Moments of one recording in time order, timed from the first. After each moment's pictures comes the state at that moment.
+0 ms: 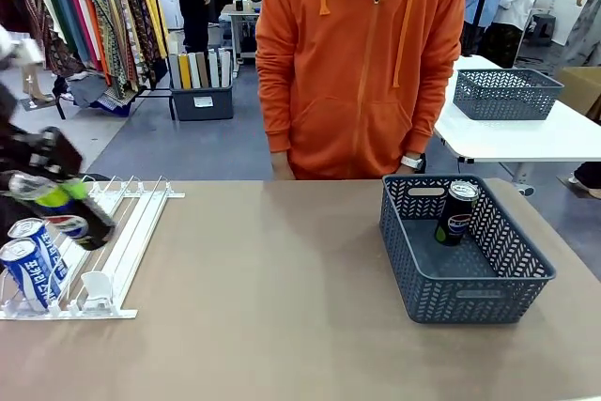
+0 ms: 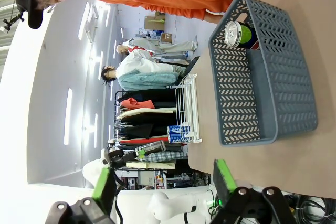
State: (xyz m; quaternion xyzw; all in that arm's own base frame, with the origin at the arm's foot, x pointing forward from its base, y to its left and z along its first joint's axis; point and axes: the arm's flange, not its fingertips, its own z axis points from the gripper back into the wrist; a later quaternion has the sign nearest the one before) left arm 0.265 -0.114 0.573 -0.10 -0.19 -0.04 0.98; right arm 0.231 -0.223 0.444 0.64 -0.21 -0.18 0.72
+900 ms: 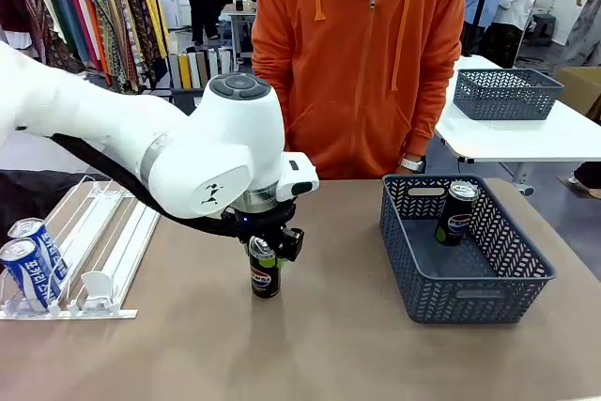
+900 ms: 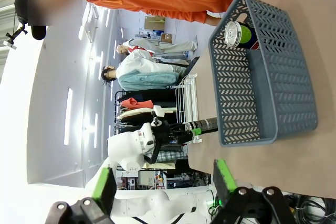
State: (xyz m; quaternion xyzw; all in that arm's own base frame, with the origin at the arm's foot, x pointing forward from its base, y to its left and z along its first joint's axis) left arm 0.378 -0.364 0.394 0.01 -0.12 -0.25 0.96; right arm 0.231 -0.223 0.444 0.64 -0.21 -0.18 0.72
